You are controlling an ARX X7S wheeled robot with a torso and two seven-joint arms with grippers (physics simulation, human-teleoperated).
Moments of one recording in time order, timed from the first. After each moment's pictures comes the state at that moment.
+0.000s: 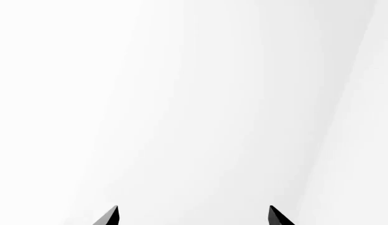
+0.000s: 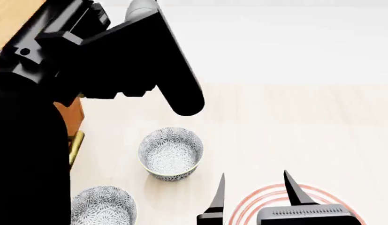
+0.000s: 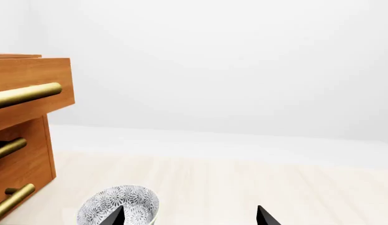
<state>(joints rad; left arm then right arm) -1.38 -0.16 1.07 0.42 0.88 -1.28 0.68 0.11 0.37 -0.26 -0.58 0.38 0.48 0.38</state>
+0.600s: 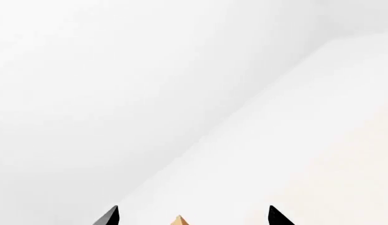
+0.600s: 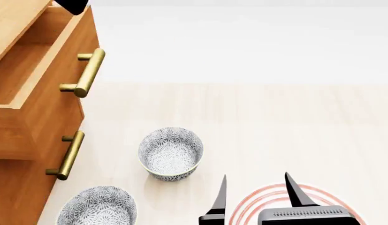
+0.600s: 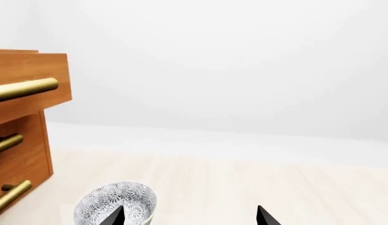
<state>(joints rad) -1.64 -0.04 0.55 0.06 0.73 -1.54 1.05 0.11 0.37 -0.26 -0.56 0.38 0.45 0.38</state>
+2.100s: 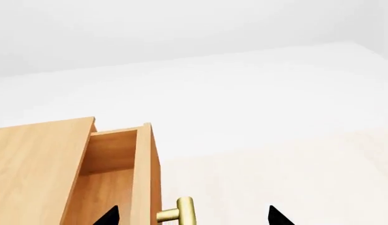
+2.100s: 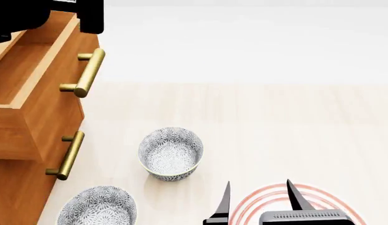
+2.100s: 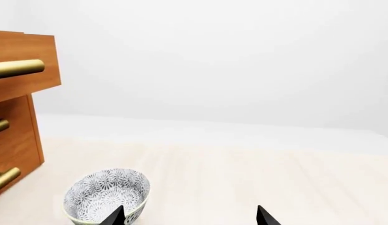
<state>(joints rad) -1.63 -0.07 0.18 -0.70 -0.19 -1.25 0.08 0.10 0.38 -0.28 -0.48 0.38 0.41 0.38</state>
